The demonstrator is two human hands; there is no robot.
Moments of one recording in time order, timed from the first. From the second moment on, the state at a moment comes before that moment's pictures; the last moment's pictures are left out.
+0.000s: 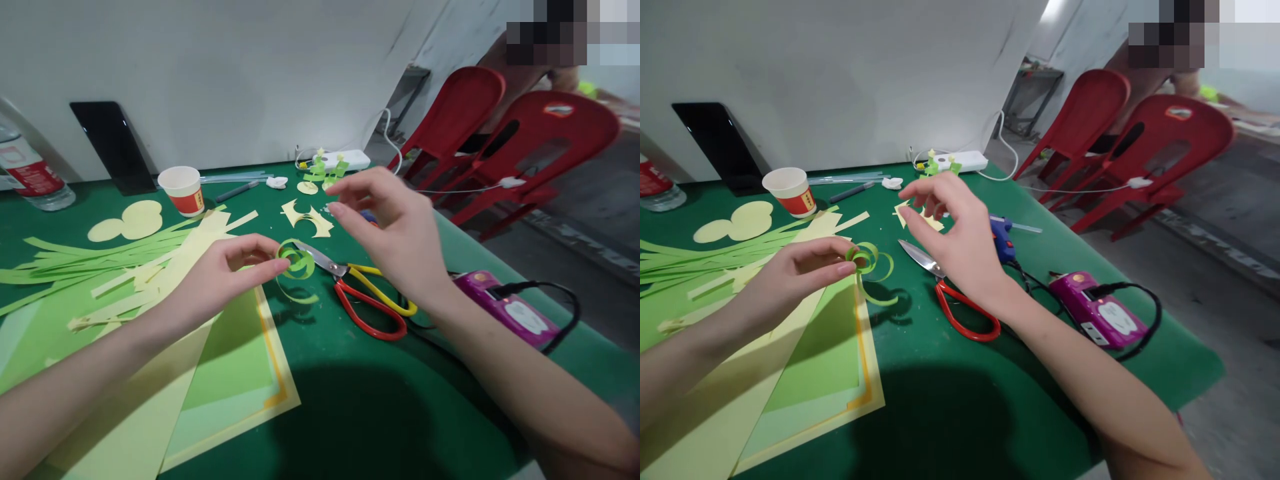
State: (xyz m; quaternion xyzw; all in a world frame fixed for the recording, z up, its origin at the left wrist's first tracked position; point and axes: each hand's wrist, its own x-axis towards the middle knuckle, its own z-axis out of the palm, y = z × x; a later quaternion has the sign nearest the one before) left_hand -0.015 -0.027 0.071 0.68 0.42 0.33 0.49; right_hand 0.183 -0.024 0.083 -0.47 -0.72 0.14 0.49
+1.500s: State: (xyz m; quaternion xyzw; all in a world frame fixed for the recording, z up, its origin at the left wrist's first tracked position) left_hand -0.015 -0.034 0.070 0.62 0.32 0.28 0.66; right_hand 0.180 -0.038 0.080 -0.24 -0.87 -0.18 0.40
